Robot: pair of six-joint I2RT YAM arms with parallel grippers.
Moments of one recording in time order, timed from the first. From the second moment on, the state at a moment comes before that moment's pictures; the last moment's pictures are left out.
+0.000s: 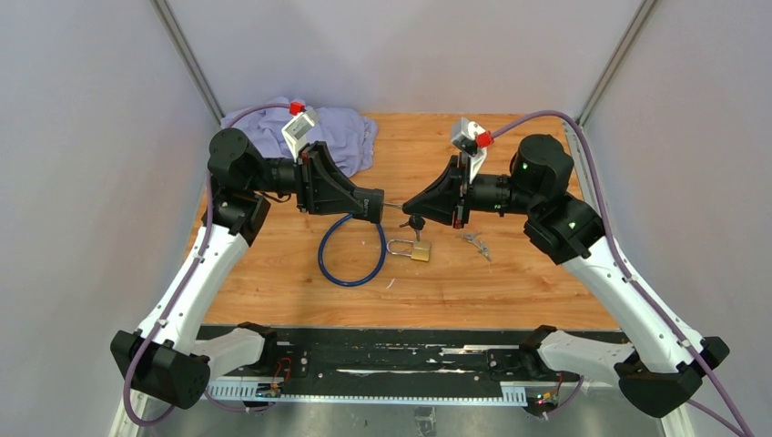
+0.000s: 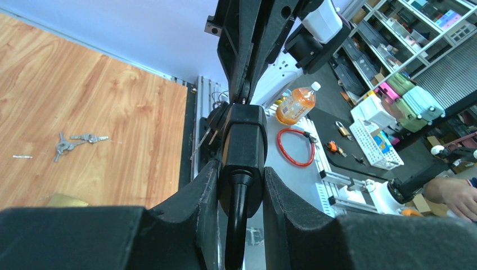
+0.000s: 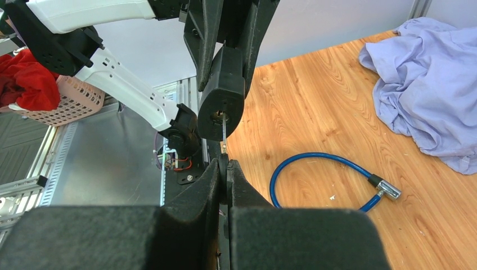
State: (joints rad) left arm -0.30 1.12 1.14 0.22 1.36 -0.77; right arm 0.67 1.08 1.34 -0.33 -0.79 0.14
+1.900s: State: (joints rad) left arm -0.28 1.11 1.14 0.23 1.39 -0.75; right arm 0.75 1.11 1.31 -0.25 -0.70 0.22
